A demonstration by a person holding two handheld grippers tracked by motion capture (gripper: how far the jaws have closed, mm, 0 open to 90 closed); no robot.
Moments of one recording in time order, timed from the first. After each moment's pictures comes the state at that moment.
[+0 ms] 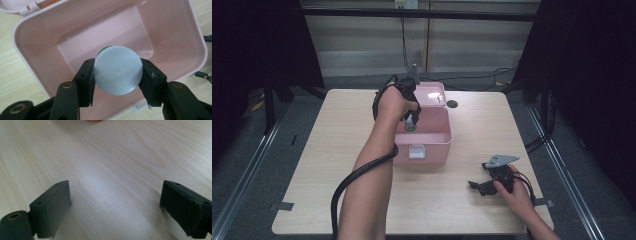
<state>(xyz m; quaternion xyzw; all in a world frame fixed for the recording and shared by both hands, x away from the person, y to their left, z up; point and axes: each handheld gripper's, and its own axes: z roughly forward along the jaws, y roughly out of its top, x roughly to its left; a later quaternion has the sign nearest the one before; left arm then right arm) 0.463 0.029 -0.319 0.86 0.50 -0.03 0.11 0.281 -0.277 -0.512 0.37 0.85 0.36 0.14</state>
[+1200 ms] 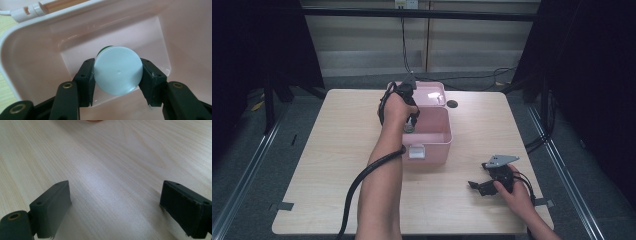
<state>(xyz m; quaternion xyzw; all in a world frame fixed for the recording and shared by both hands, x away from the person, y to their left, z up) 0.487 0.029 -0.364 0.83 0.55 -0.02 0.11 0.281 -0.277 -0.512 0.37 0.85 0.36 0.14</state>
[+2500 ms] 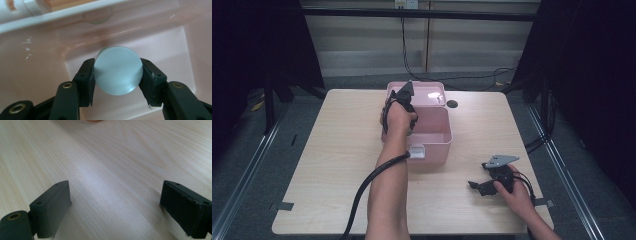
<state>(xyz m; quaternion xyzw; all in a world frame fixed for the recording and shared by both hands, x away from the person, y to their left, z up) 0.494 0.030 -0.404 0.81 0.58 0.01 0.11 0.282 -0.277 -0.512 0.37 0.85 0.36 0.14</state>
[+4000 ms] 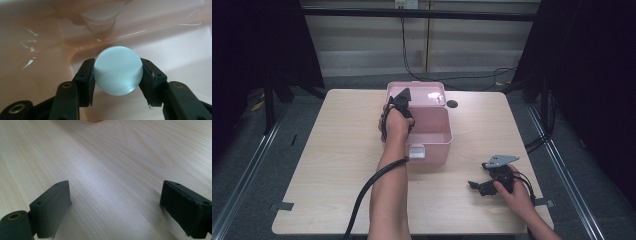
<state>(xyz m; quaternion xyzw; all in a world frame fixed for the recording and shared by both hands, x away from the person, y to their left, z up) 0.495 0.039 -0.430 0.80 0.58 0.04 0.11 0.282 -0.277 -0.512 0.37 0.85 0.36 0.14</state>
